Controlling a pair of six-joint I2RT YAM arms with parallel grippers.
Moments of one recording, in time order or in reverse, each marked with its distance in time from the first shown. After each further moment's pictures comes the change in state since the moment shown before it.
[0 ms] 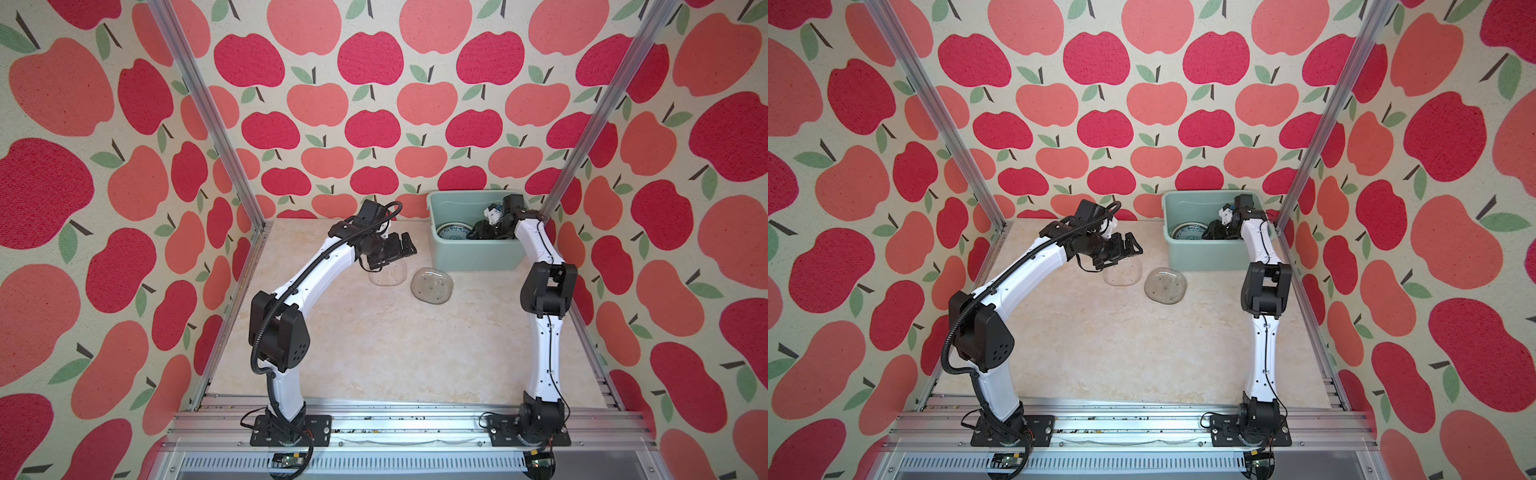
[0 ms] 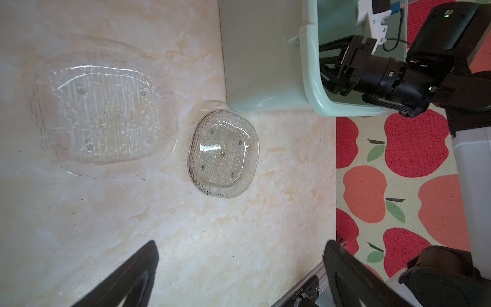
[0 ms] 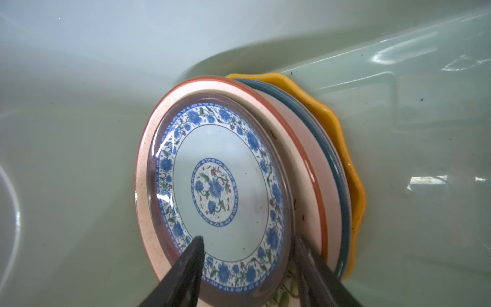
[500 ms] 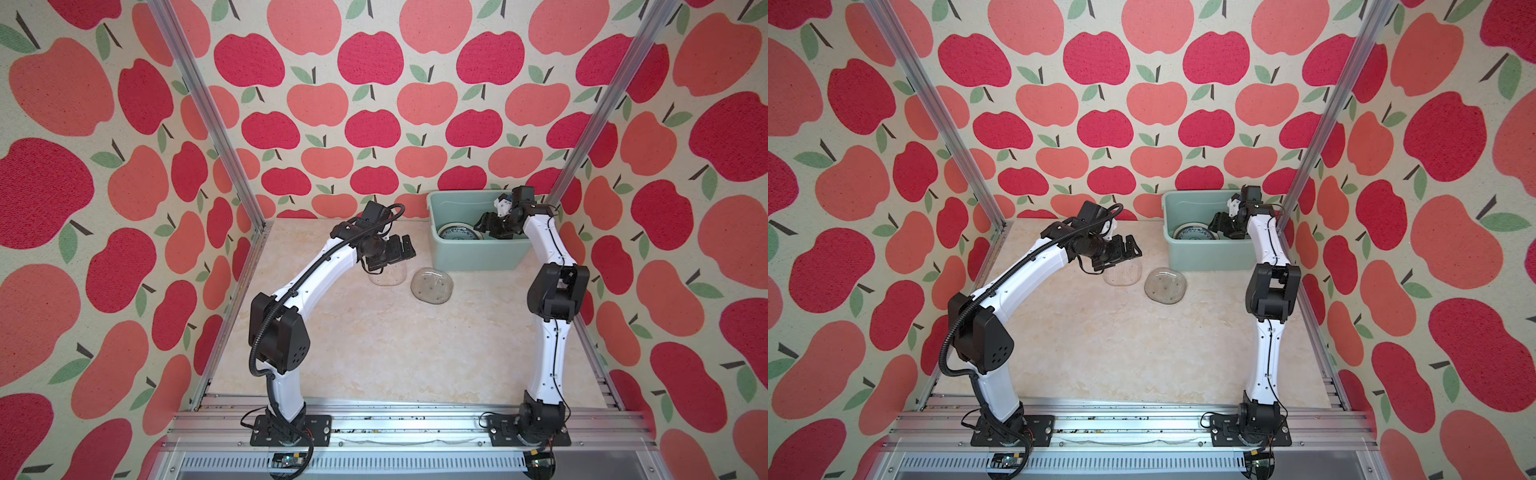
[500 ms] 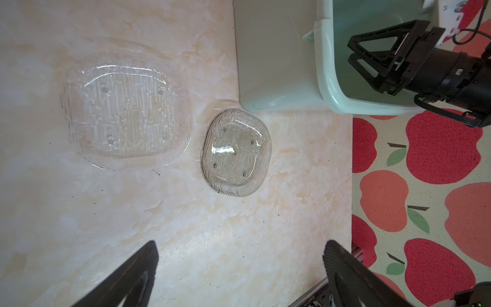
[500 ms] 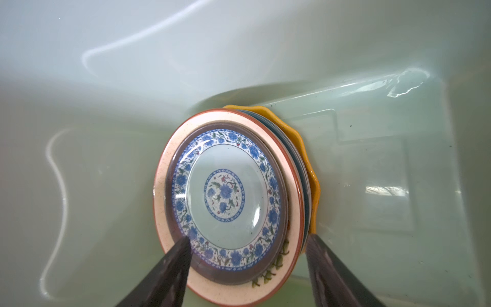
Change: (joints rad) left arm -0.026 -0.023 0.000 -0.037 -0.086 0.001; right arm -0.011 -0.148 -0.076 0.037 0.101 -0.009
